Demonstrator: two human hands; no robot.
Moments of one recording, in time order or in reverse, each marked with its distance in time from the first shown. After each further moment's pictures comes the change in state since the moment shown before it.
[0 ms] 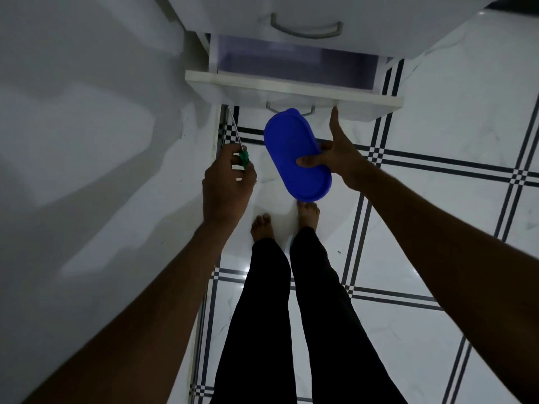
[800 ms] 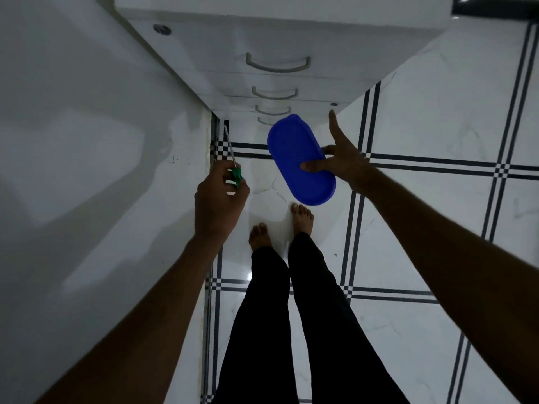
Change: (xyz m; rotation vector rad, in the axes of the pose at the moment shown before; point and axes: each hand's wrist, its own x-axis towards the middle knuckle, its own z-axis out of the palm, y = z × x) left_hand 0.006 0.025 -0.012 0.045 -0.094 0.020; right_hand -0.022 -0.023 -0.038 -0.048 0.057 -0.050
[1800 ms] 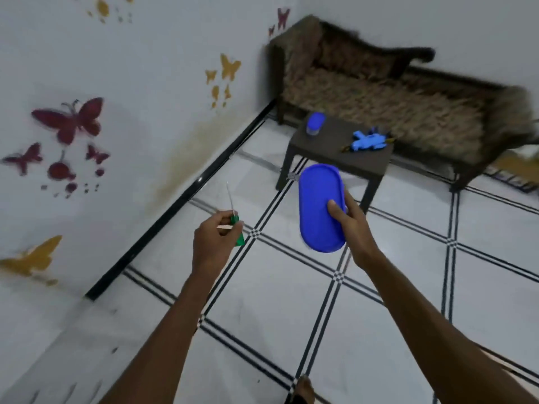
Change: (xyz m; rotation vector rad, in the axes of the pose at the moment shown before) left_hand -0.376 0.519 0.216 -0.061 -0.686 0.882; right_hand -0.712 0.141 -0.245 0.810 1.391 -0.520
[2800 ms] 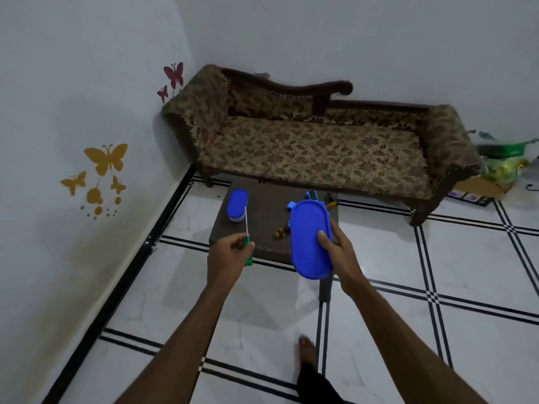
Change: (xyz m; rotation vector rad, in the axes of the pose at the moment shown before) left_hand 0.449 0.167 0.453 0.159 -0.302 0.090; right_hand 0.496 -0.011 -0.288 0.034 0.324 0.131
